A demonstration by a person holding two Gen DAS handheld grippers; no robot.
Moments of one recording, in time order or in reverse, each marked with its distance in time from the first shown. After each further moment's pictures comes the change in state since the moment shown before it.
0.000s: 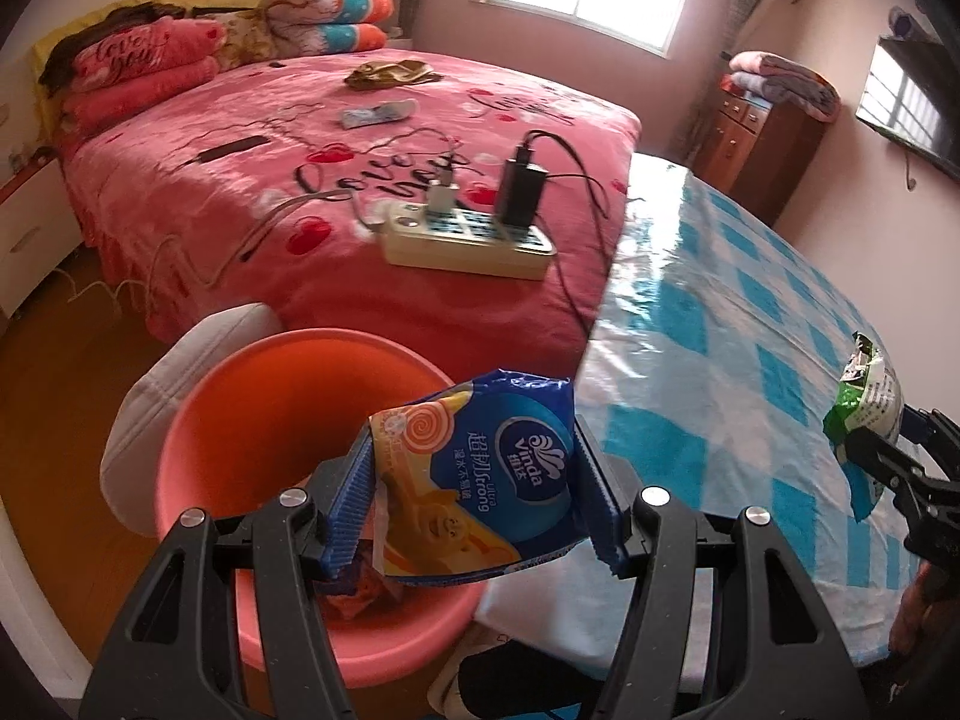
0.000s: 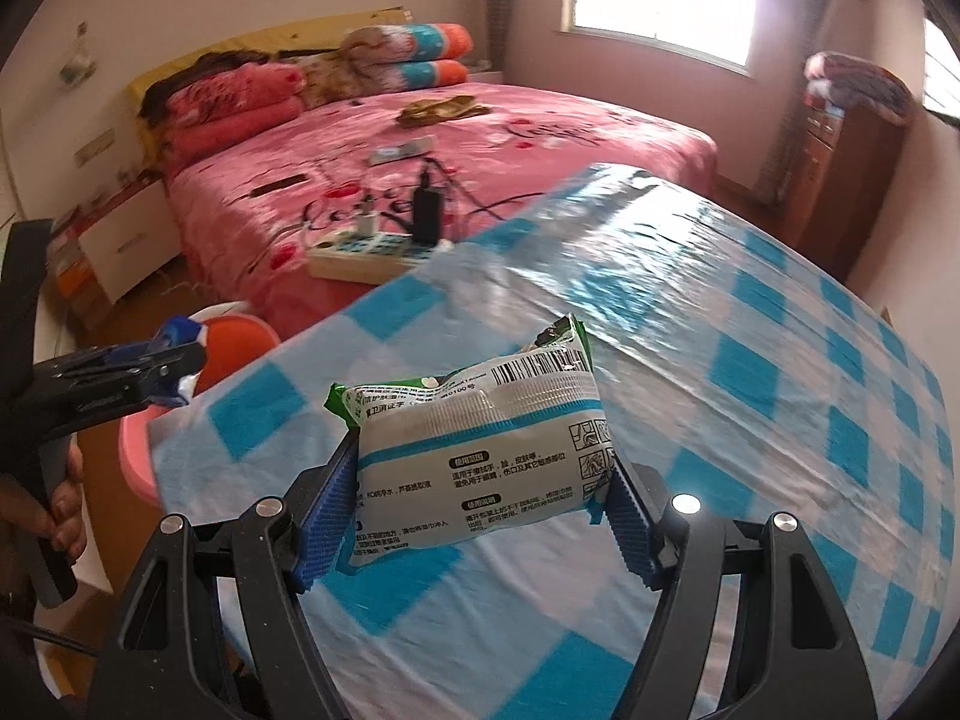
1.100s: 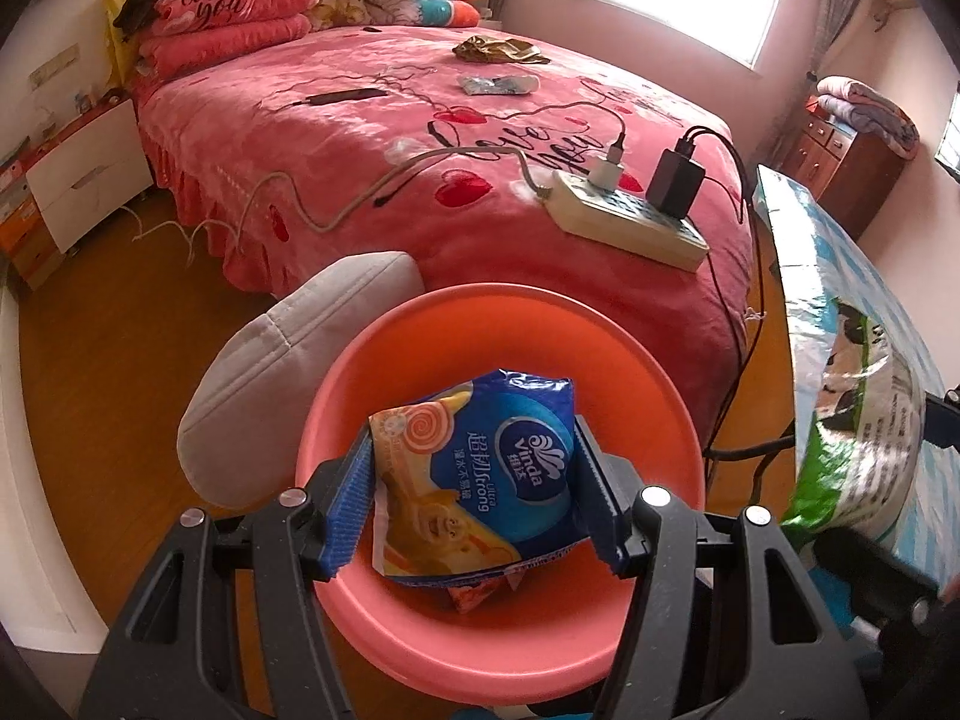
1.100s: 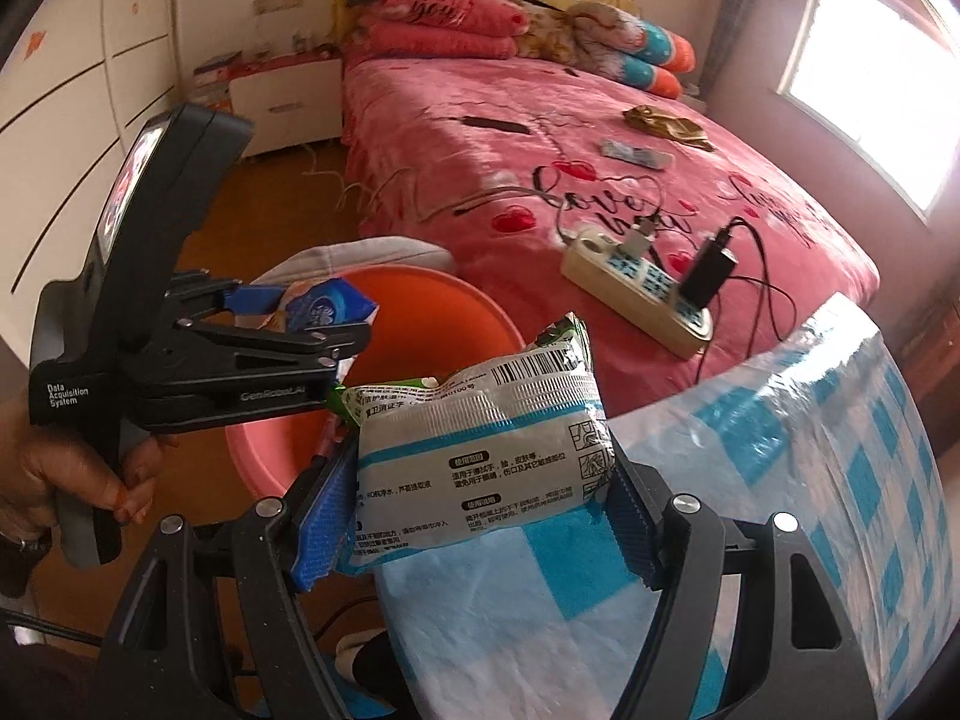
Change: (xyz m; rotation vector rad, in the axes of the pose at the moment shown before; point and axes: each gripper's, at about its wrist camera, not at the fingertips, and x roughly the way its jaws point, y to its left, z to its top) left arm 0.016 0.091 -0.017 -0.117 0.036 0.142; right arm 0.061 0.178 0.027 -0.441 0.067 0.208
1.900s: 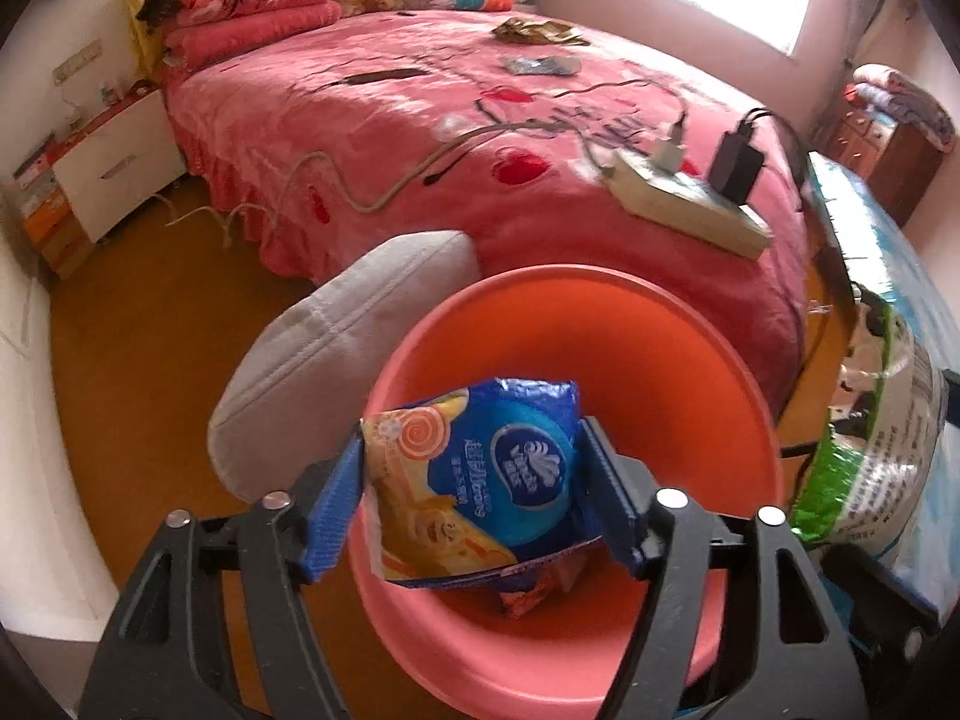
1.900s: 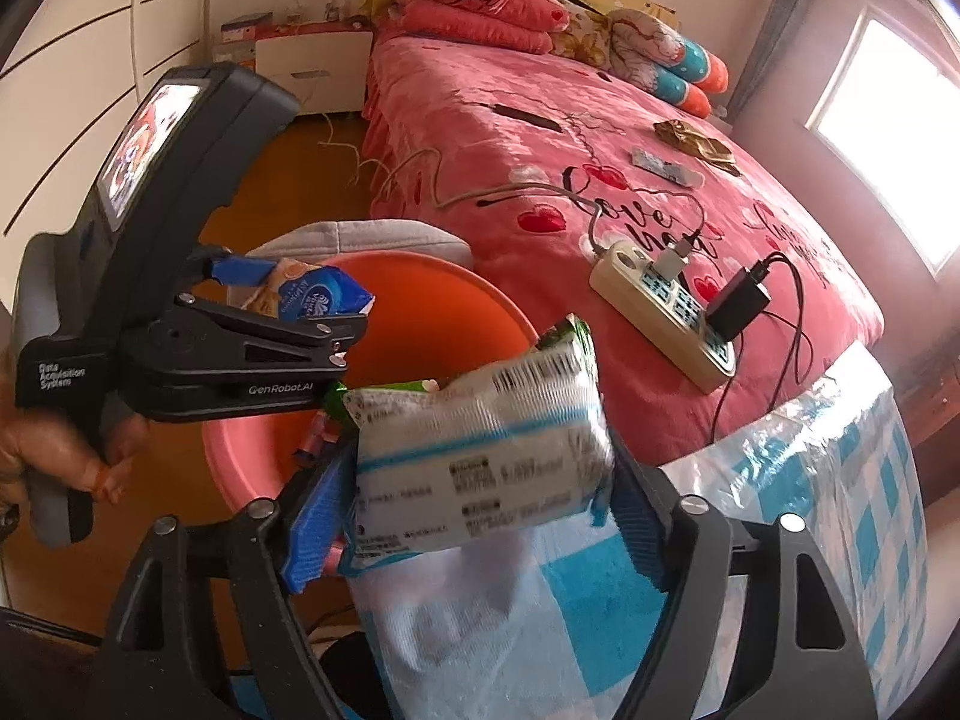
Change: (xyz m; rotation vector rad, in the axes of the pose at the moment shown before) left arm 0.022 0.017 -0.001 -0.017 0.042 0.115; right arm 0.033 0.019 0.011 -0.122 0.017 -0.021
